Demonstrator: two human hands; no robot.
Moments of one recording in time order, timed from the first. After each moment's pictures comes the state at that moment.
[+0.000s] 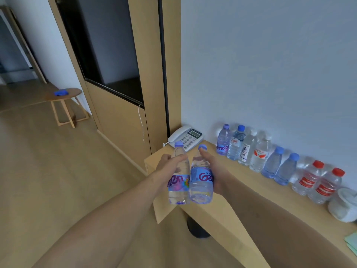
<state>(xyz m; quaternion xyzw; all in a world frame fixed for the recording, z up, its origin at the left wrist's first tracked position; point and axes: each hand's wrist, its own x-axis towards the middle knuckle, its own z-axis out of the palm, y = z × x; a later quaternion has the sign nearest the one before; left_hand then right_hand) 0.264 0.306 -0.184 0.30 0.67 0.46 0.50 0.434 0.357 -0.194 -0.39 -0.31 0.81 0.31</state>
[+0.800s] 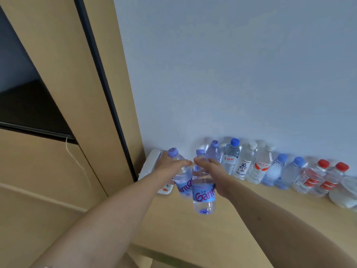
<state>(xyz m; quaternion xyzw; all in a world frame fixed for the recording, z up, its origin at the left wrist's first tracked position) 0.198 0.627 -0.206 0.51 0.64 0.28 0.50 0.369 0.583 -0.230 -0.59 -0.32 0.58 0.47</state>
